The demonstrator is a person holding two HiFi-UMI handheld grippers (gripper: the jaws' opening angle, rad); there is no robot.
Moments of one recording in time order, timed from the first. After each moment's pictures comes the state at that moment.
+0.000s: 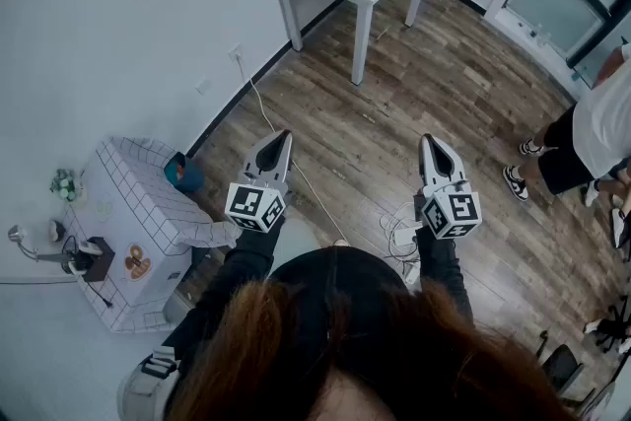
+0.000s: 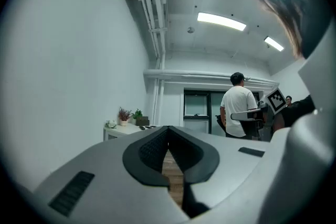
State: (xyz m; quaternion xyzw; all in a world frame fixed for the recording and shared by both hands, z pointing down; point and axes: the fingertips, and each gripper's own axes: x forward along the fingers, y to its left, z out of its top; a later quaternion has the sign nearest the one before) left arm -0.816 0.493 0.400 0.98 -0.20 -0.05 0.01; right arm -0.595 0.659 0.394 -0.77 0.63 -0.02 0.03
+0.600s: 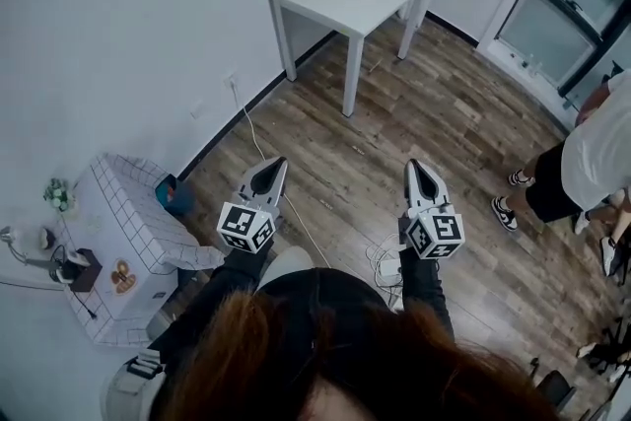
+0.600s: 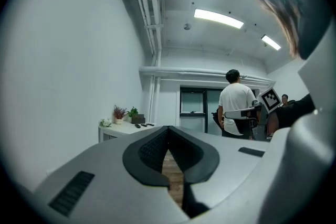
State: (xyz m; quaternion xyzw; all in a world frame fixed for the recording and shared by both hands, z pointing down) left arm -0.805 0.512 0.407 0.98 -0.18 -0.01 0.02; right arm -0.585 0.667 0.404 -0.78 0.63 -0.04 0.06
